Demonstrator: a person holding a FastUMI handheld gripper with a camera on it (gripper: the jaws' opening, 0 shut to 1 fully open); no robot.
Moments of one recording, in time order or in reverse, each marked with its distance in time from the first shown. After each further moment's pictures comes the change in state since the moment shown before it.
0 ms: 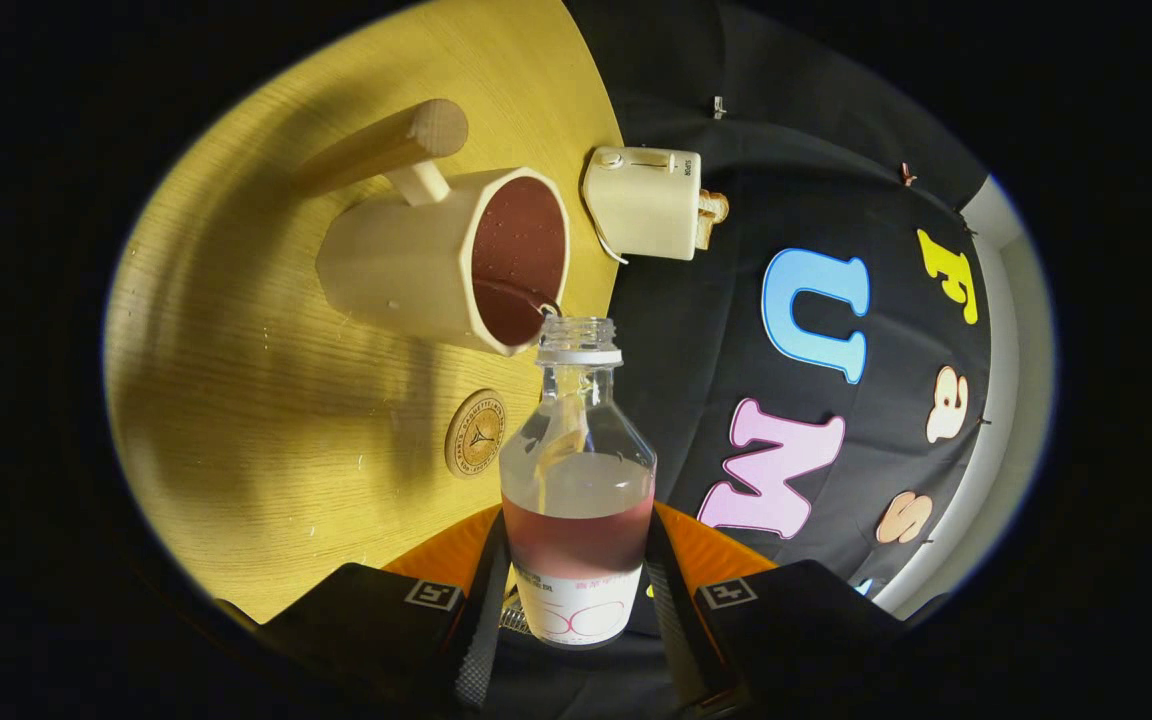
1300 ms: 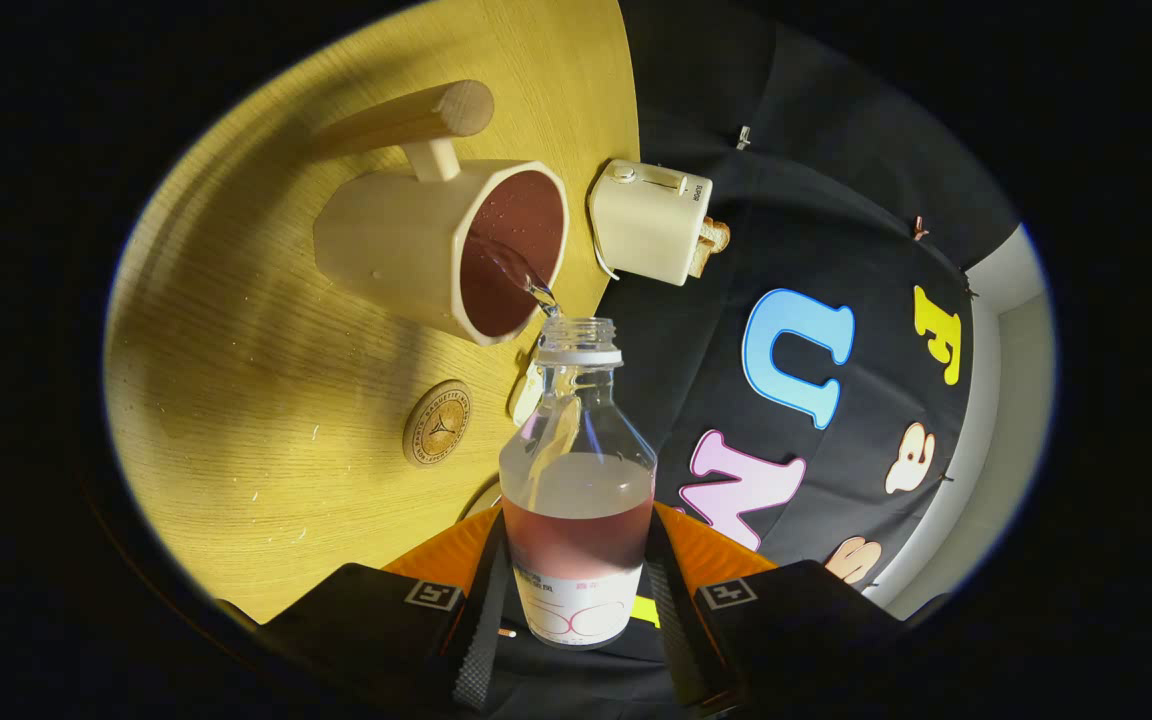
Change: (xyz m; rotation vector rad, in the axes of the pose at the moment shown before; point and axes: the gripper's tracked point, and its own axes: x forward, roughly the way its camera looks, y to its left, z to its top) arm 0.003 -0.025 0.005 -0.165 -0.042 -0.075
